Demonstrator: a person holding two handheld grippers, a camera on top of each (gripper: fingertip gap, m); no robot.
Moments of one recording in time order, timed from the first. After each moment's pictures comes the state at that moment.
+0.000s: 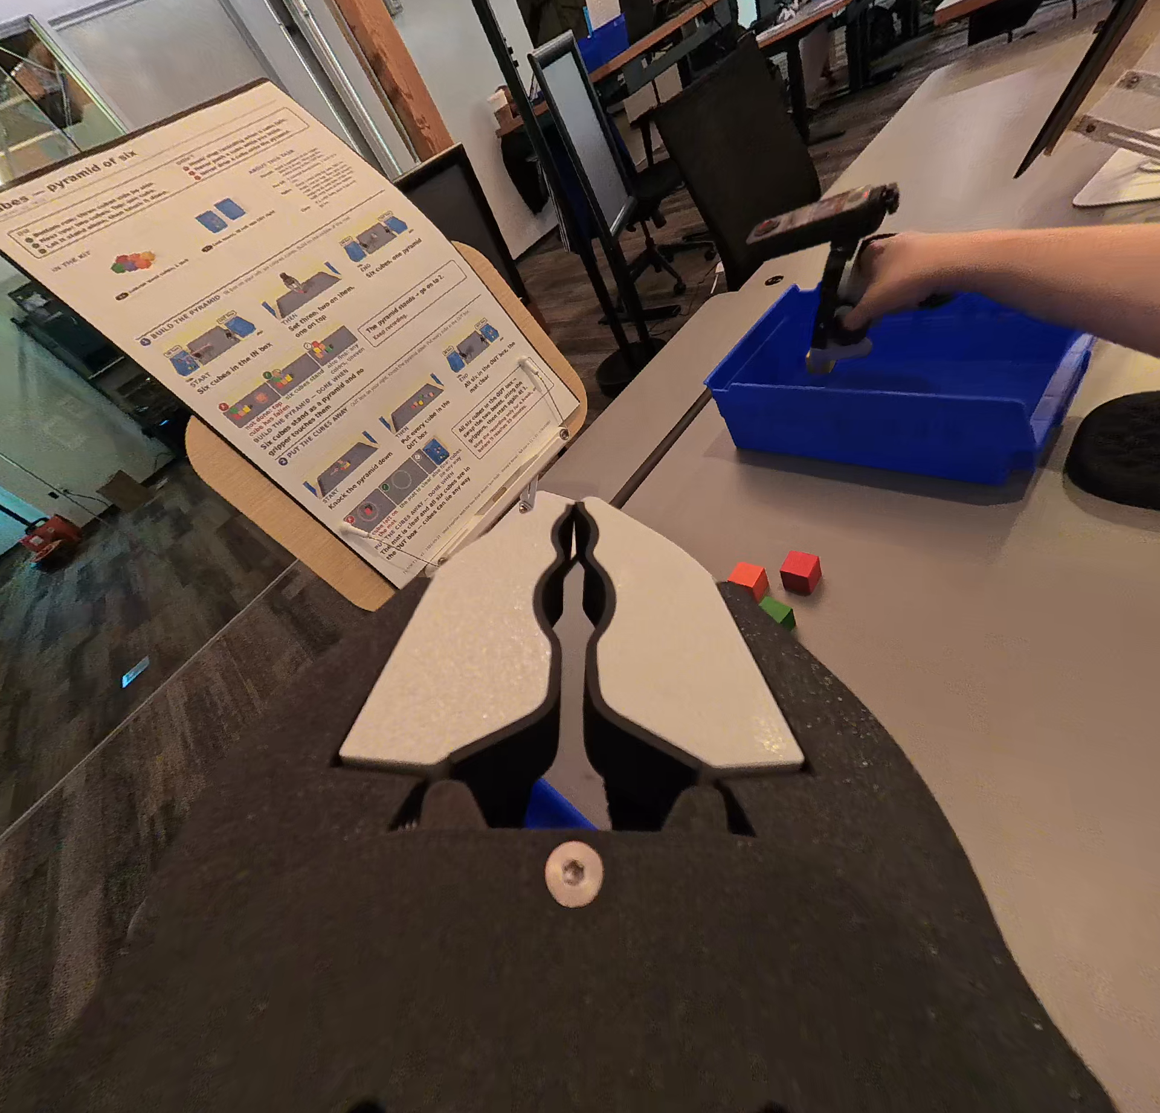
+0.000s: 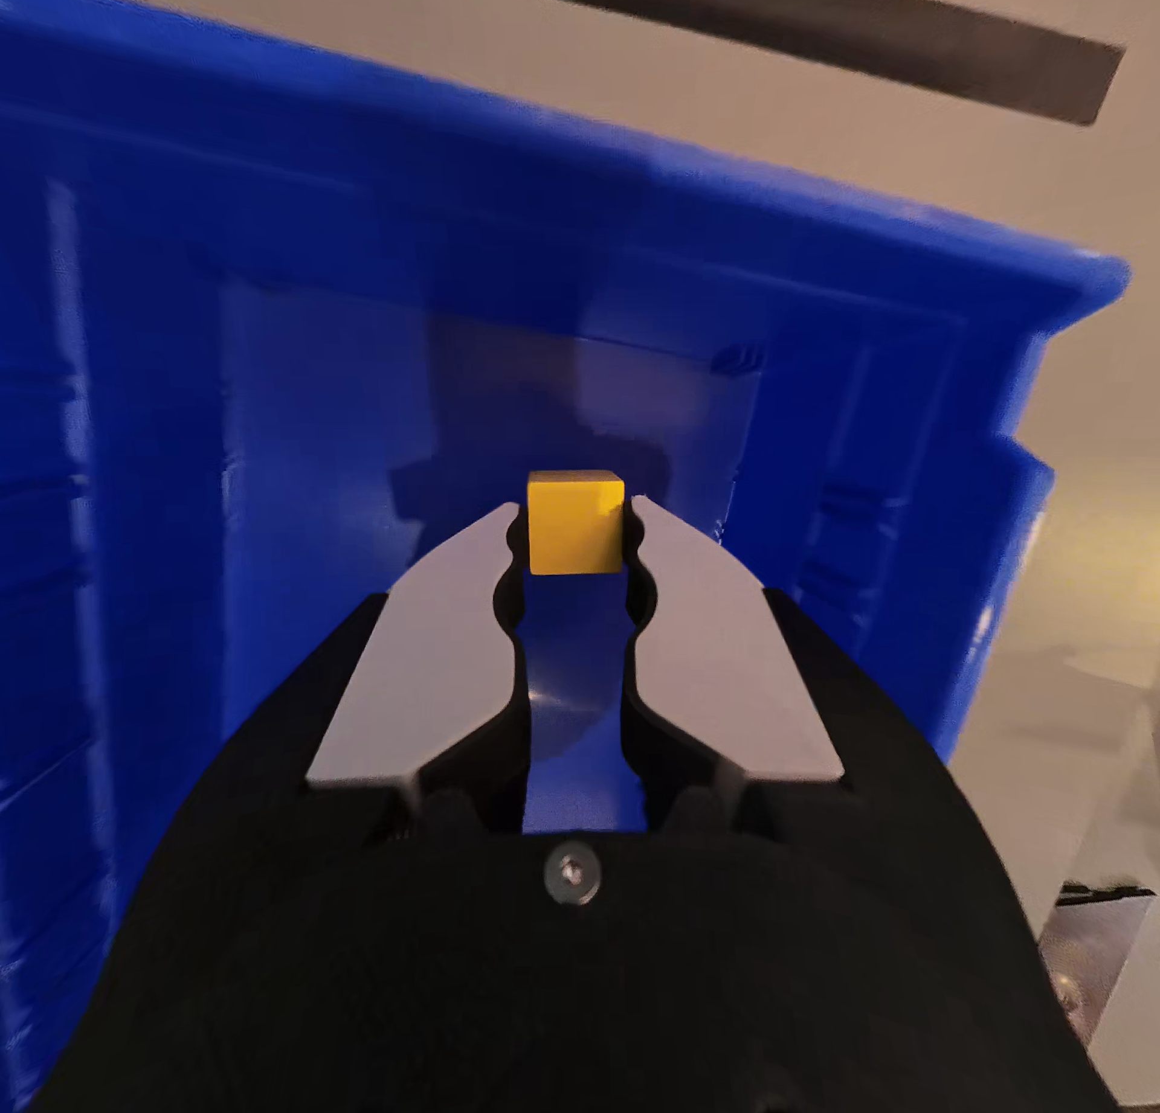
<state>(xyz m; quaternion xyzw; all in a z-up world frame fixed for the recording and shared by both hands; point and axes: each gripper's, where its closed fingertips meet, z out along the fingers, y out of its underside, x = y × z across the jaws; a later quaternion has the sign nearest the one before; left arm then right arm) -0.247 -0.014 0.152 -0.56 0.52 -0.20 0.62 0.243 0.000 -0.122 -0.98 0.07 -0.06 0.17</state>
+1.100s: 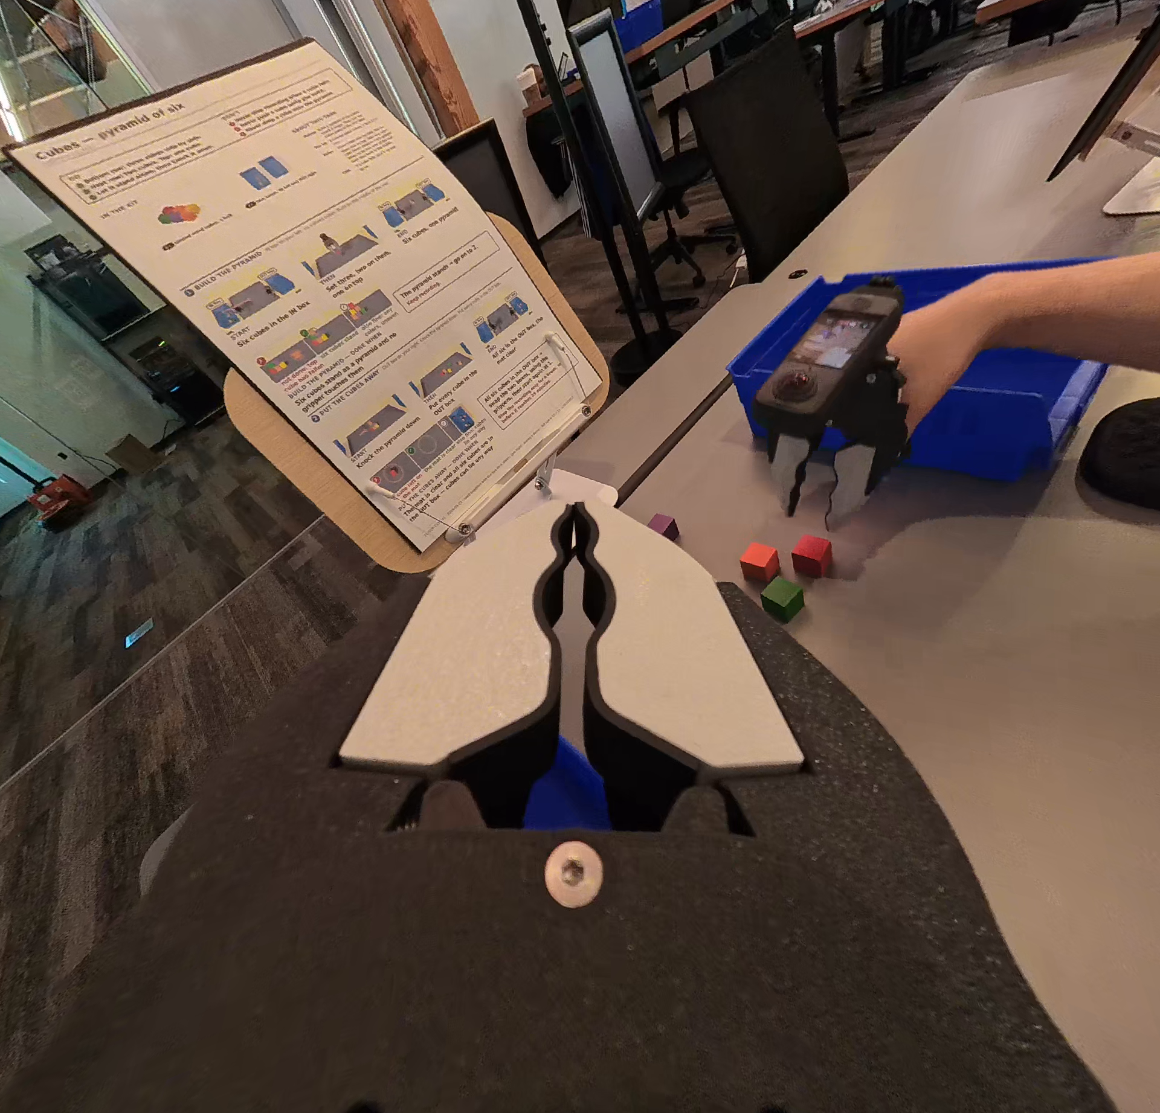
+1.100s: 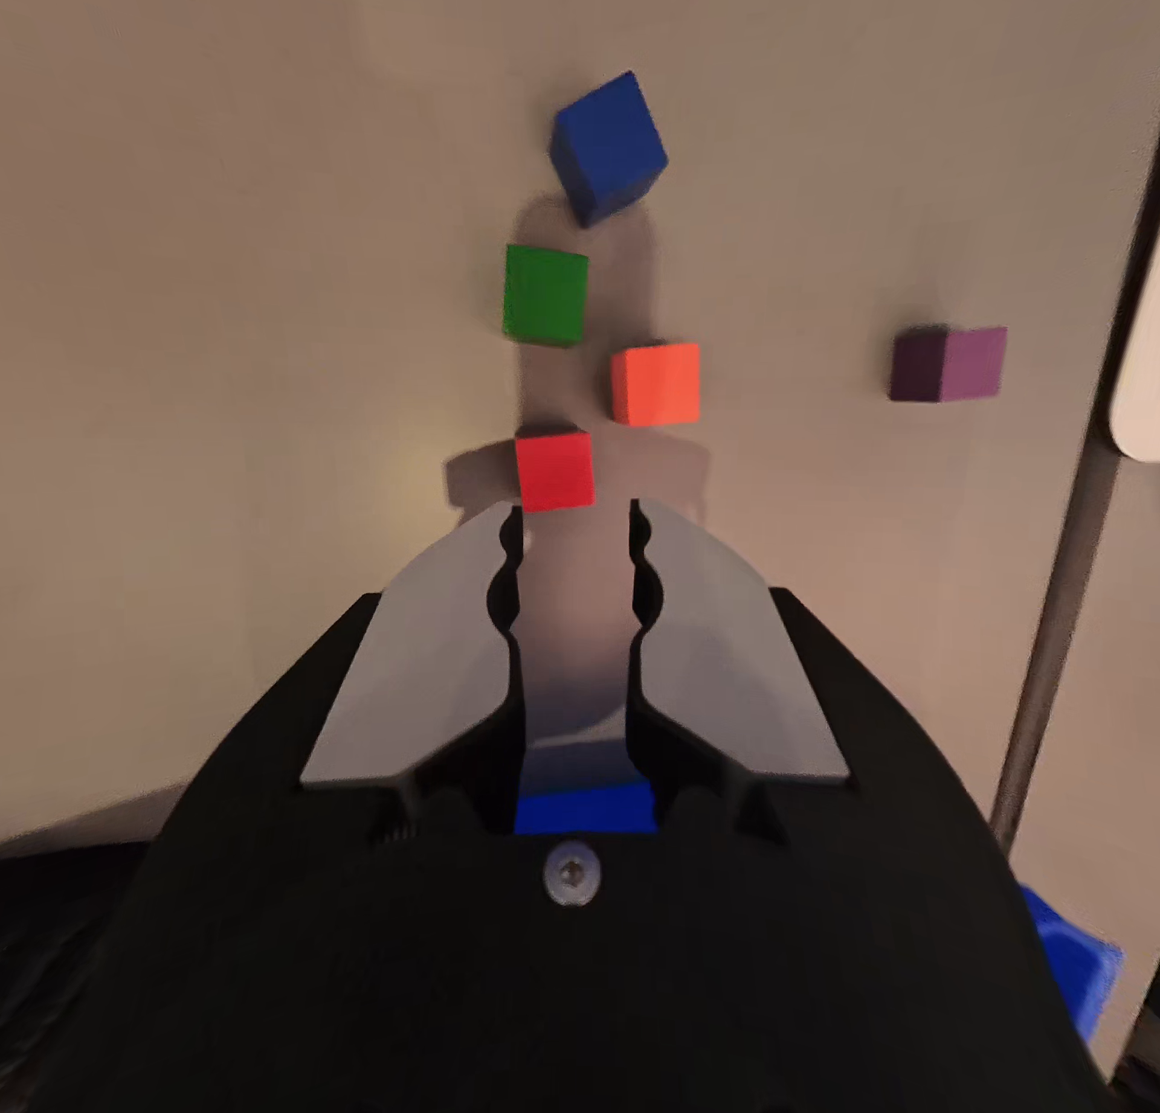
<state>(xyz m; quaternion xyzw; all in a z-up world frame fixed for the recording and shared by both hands) -0.276 -0.008 0.152 -0.58 0.50 -0.20 0.62 -0.049 -0.013 -0.112 -0.79 -0.58 0.03 0.17</state>
